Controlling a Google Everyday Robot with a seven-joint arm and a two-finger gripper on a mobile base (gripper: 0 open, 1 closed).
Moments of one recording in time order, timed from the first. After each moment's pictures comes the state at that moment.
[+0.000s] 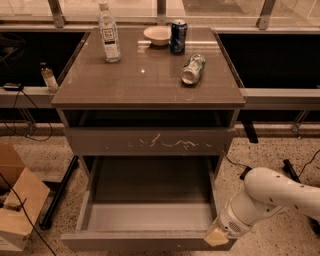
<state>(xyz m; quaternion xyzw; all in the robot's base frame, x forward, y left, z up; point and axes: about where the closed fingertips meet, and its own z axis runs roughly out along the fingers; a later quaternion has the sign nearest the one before) 0.366 -0.170 0.524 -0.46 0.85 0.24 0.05</state>
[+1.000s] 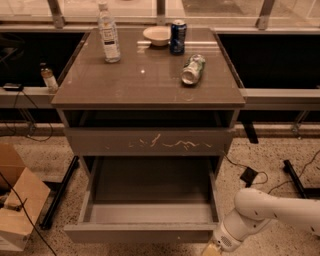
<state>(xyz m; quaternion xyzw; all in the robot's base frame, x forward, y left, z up) 0.346 -0.168 0.413 -0.41 0.87 0.29 -0.01</state>
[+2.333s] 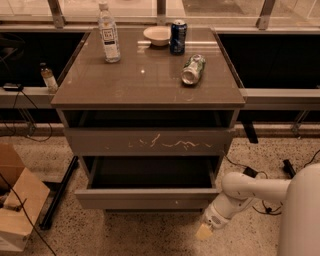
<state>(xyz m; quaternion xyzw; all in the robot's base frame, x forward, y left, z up) 0.423 -0.168 0.375 -0.43 0.86 0.27 -0.01</state>
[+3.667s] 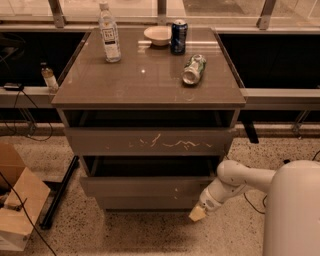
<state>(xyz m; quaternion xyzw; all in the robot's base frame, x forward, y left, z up) 0.498 -0.153 0.364 -0.44 0.86 0.27 0.04</state>
